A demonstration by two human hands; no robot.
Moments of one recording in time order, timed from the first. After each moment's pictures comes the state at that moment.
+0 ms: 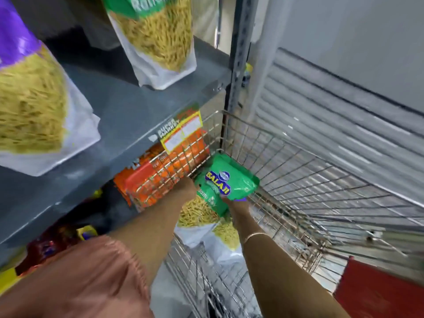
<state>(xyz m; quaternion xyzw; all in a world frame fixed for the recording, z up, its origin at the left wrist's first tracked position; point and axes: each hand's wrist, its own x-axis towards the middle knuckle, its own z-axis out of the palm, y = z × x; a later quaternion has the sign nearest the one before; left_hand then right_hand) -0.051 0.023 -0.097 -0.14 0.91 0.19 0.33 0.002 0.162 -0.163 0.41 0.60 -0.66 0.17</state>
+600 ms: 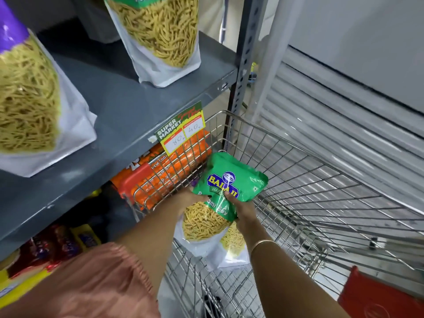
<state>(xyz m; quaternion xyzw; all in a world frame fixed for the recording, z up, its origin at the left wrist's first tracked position) -0.046 0.009 -0.130 -0.25 0.76 0.43 0.42 0.000 0.173 -0.146 0.35 0.50 -0.78 0.15</state>
